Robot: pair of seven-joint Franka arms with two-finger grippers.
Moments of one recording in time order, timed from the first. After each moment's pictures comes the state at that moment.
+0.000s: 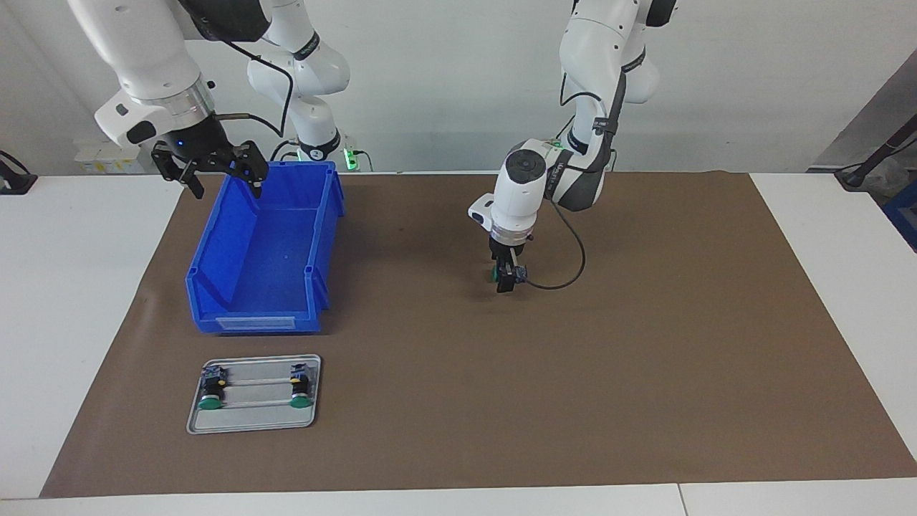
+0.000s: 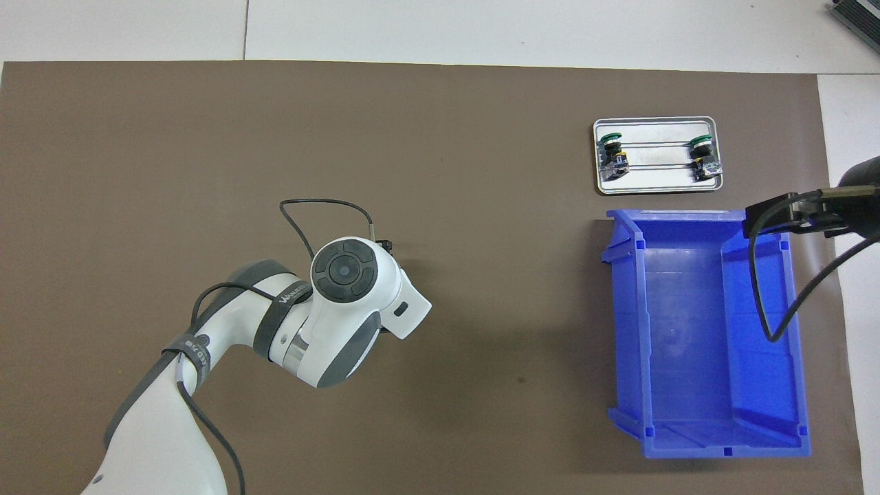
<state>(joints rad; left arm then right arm) -0.55 0.27 -0.09 -2.08 -0.02 2.39 0.97 0.06 -0.01 -0.04 -1.57 -0.02 1.54 0.04</state>
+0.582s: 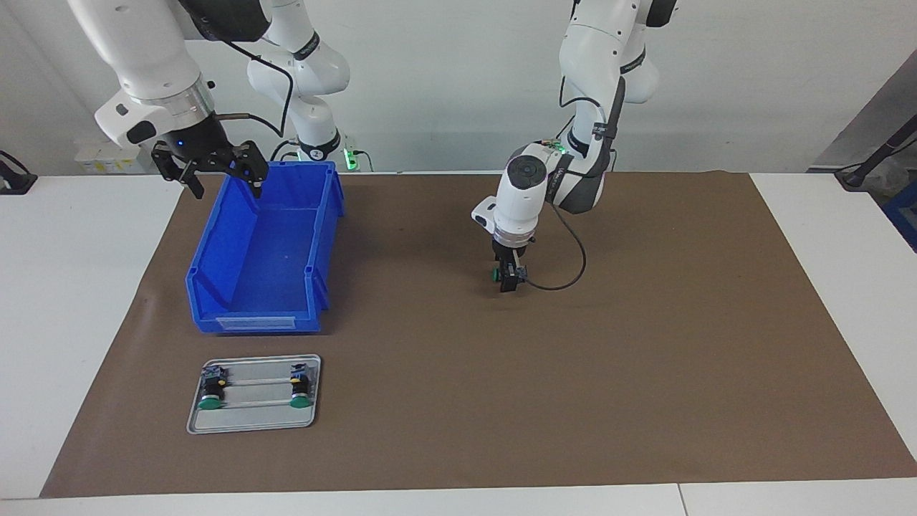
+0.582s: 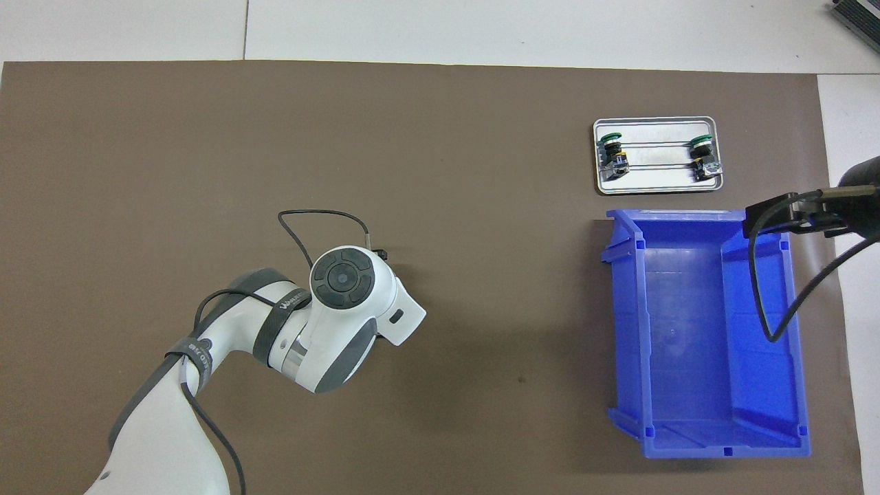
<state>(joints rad) -0.55 0.27 -0.09 -2.12 -0.02 2.40 0.97 0.06 -0.01 -0.04 -1.57 -0.02 1.54 0.04</state>
